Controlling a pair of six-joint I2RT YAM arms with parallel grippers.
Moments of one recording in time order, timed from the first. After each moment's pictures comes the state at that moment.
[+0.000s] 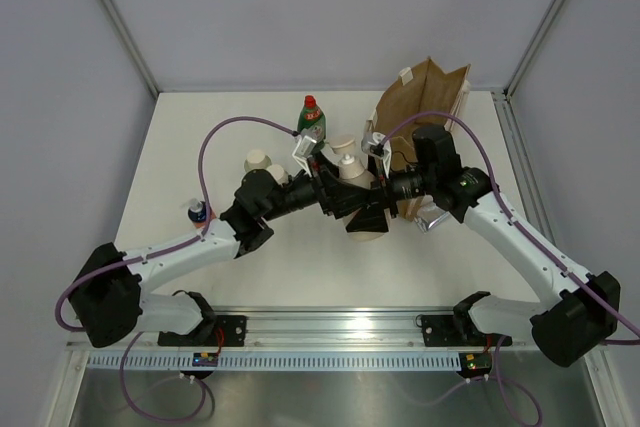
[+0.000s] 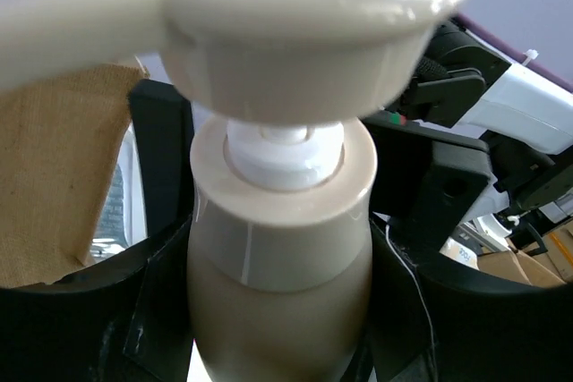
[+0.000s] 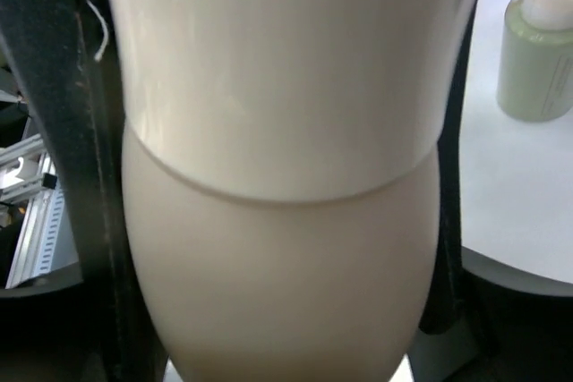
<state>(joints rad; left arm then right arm) -0.86 1.27 0.77 0.74 0.42 -0.73 0.52 1.20 1.07 -0.45 -1.07 -0.08</state>
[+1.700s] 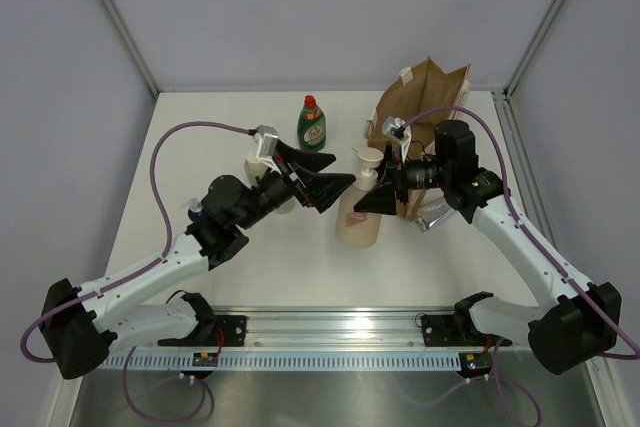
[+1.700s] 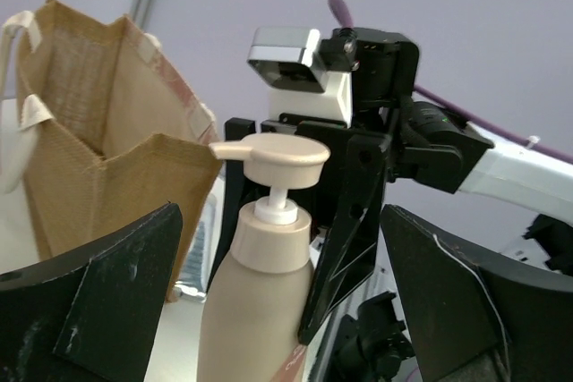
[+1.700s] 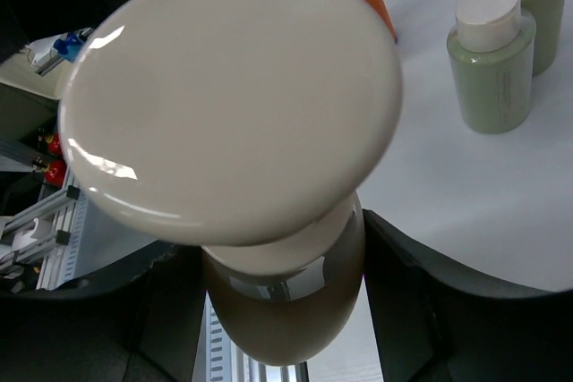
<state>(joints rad) -0.85 1.03 0.76 0.56 0.17 -0.59 0.39 1.16 1.01 -0.26 -1.12 0.12</state>
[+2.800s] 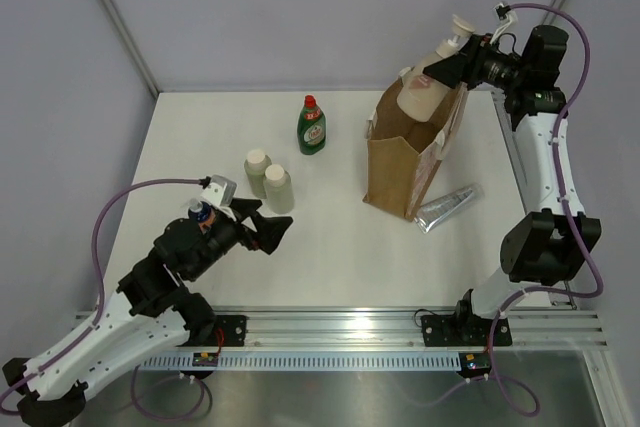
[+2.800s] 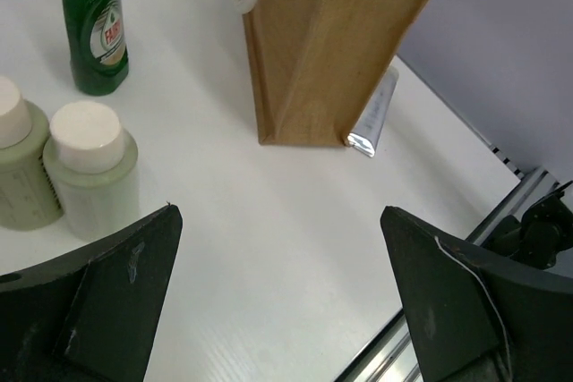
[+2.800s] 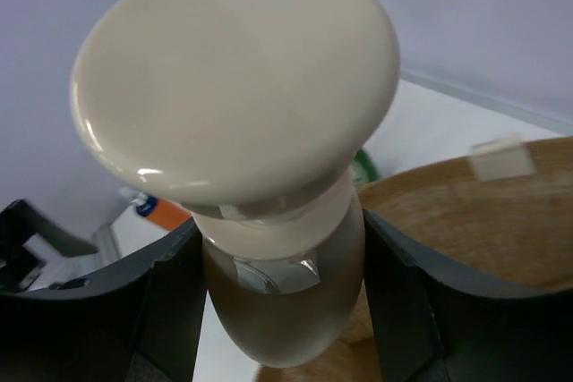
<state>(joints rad) -0.85 0.46 0.62 -0.25 -0.13 -0.36 -0.11 1.62 1.69 -0.18 -1.06 0.39</state>
